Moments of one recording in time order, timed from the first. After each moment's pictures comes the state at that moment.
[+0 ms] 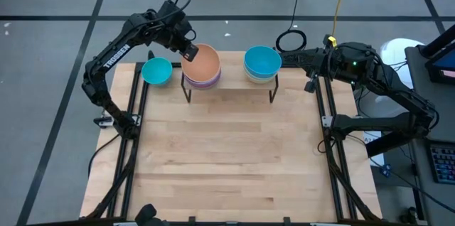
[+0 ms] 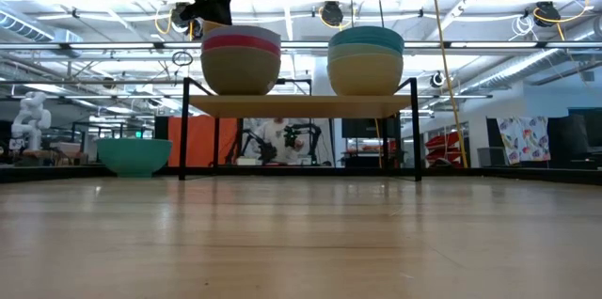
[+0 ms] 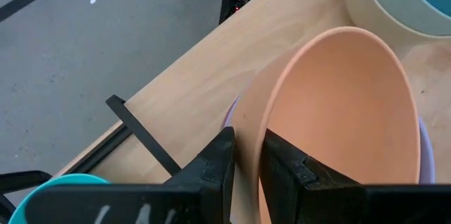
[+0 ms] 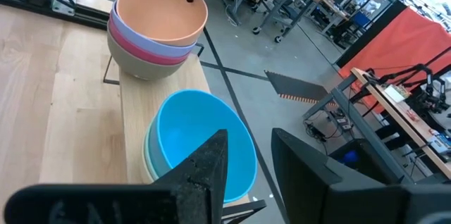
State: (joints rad) left arm 0.74 1.63 1.92 -1.25 0.09 -0.10; right arm -0.41 0.86 1.27 -0.71 0.16 -0.52
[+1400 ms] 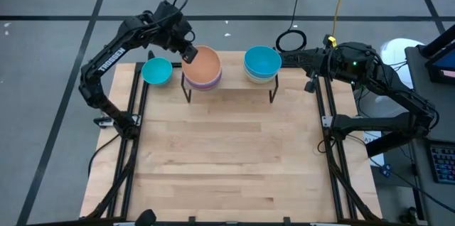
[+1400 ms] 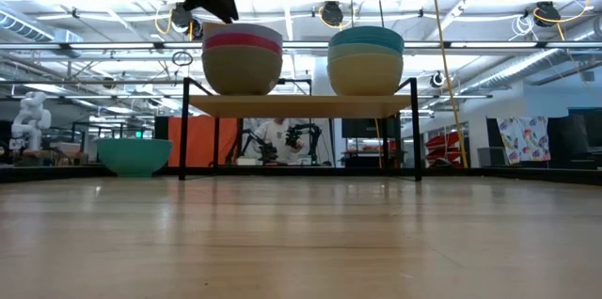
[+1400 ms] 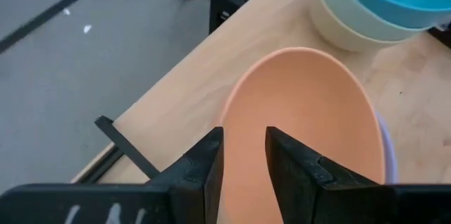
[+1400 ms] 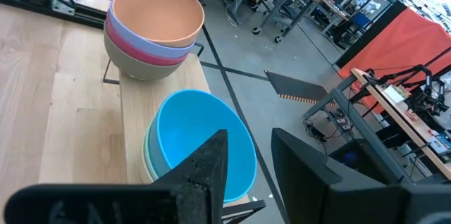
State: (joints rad) left arm 0.70 1.58 1.92 -1.22 0.09 -0.08; right arm -0.41 0.86 1.27 -0.71 0.16 -0.52
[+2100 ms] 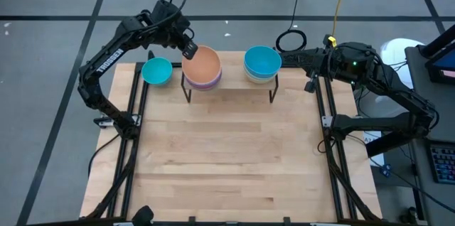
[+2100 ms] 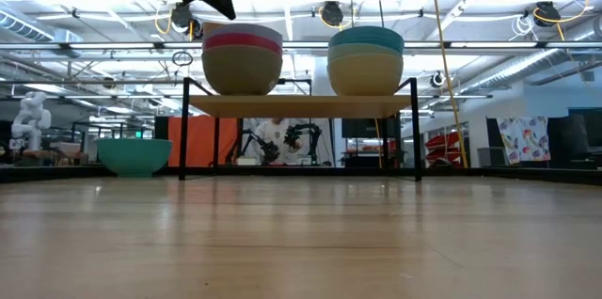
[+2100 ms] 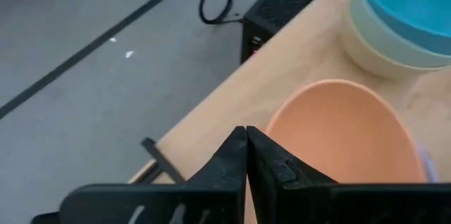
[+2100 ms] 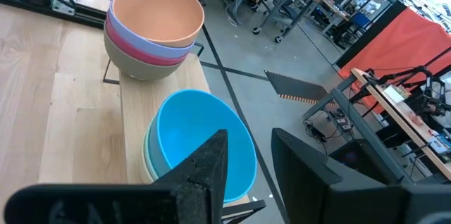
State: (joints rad) left arm 0.69 1.57 1.92 -1.15 -0.05 -0.05; right arm -0.41 0.86 1.27 -0.71 0.16 -0.52
